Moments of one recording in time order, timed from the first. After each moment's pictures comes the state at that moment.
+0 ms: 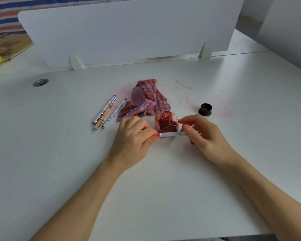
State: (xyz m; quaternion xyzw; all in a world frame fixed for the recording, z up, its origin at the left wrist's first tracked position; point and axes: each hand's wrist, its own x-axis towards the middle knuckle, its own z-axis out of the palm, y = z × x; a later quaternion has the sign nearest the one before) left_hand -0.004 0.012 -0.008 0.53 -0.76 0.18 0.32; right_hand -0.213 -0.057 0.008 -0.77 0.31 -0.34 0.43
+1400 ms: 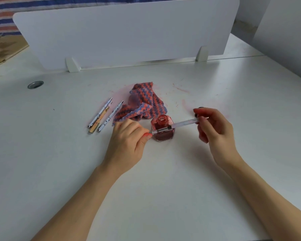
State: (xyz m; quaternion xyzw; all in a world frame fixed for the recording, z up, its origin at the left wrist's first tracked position) left_hand -0.004 0.008 -0.012 0.57 -0.73 0.17 0.35; right_hand -0.217 -0.064 0.013 -0.62 0.34 -0.51 0.49
